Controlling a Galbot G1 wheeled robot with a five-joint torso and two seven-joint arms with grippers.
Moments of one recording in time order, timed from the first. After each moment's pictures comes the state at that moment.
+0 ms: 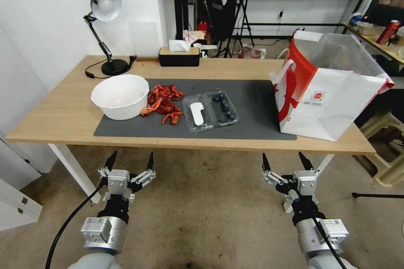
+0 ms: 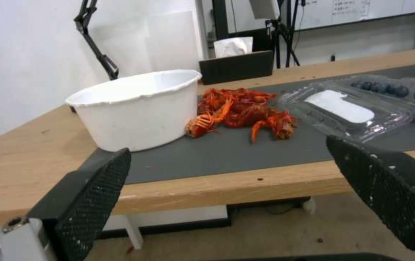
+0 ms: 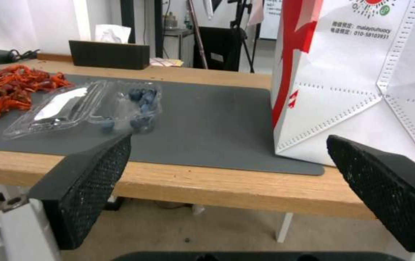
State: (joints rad) left arm 1.80 -1.50 -0.55 -2.30 0.00 0.00 0.00; right arm -1.80 1.50 0.55 2.30 0.00 0.00 0.00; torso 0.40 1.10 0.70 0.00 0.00
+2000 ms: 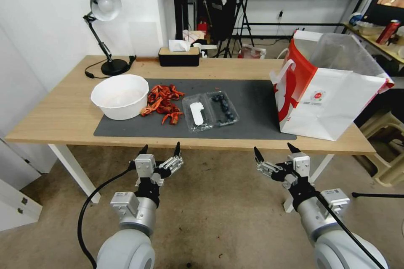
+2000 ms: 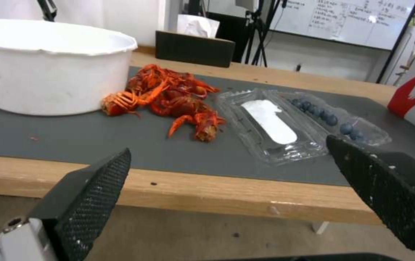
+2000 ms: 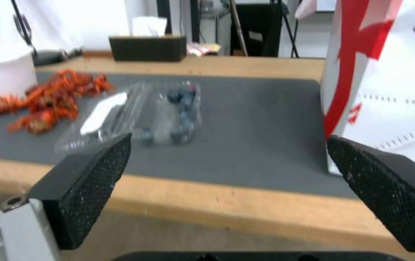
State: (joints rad) left arm 1.62 -1.44 -0.31 -2.28 -0.23 0.20 -0.20; right arm -1.63 1.33 0.54 2.35 0.24 -0.28 -0.01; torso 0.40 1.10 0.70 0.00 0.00
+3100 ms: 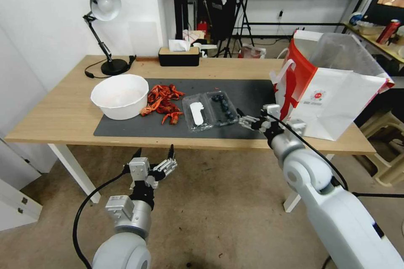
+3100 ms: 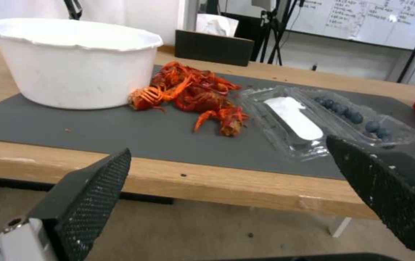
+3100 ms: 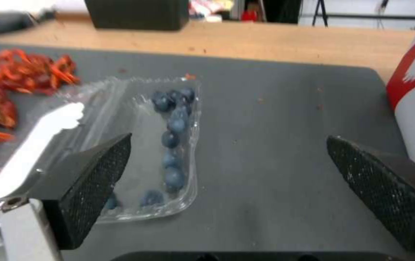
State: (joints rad) left arm 1.66 -1.46 -0.35 -2.28 -0.22 0.16 -0.19; right arm -0.92 1.09 0.21 1.97 0.64 -0.61 0.31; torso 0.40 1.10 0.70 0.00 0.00
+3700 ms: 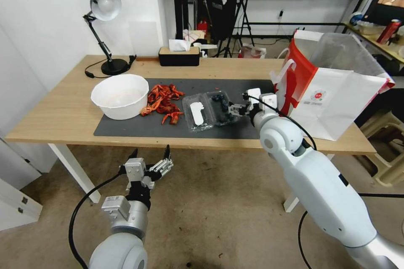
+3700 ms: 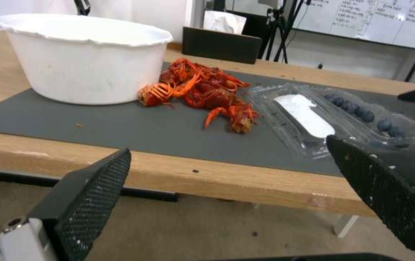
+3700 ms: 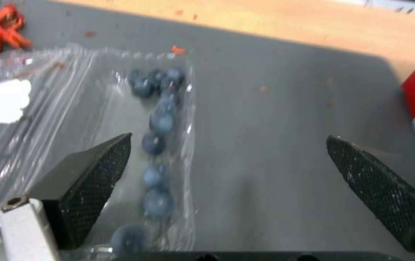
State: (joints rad) left arm 1.66 -1.46 -0.37 -2.27 -0.23 0.16 -0.20; right arm -0.69 1.11 0.03 1.80 0.71 -0.74 0.47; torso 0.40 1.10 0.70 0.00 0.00
